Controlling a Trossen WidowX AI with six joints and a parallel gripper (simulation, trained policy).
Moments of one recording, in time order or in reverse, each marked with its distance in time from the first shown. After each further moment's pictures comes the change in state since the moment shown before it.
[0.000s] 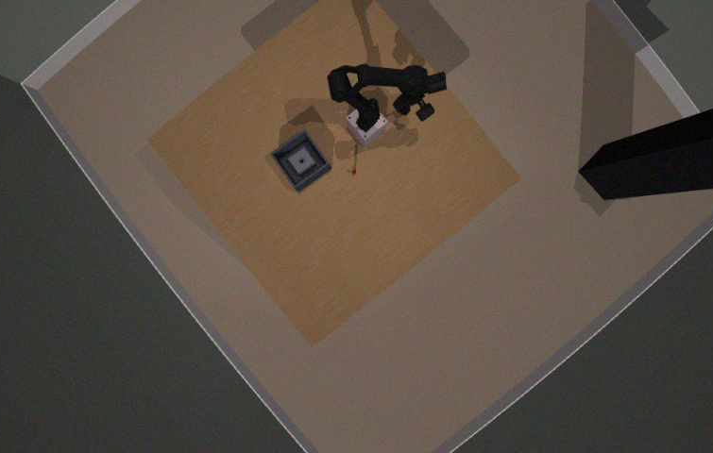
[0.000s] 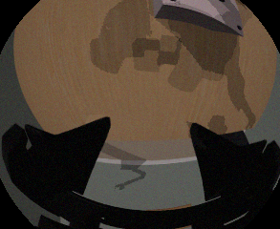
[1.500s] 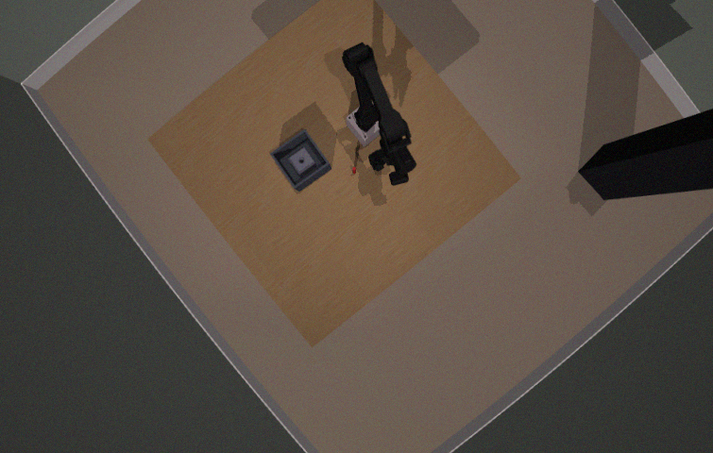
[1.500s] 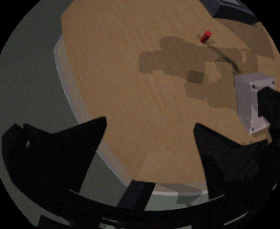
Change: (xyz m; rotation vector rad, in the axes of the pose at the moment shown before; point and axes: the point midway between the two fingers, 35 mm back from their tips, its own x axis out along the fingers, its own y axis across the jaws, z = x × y) arm -0.152 0.175 0.212 0.319 -0.288 0.448
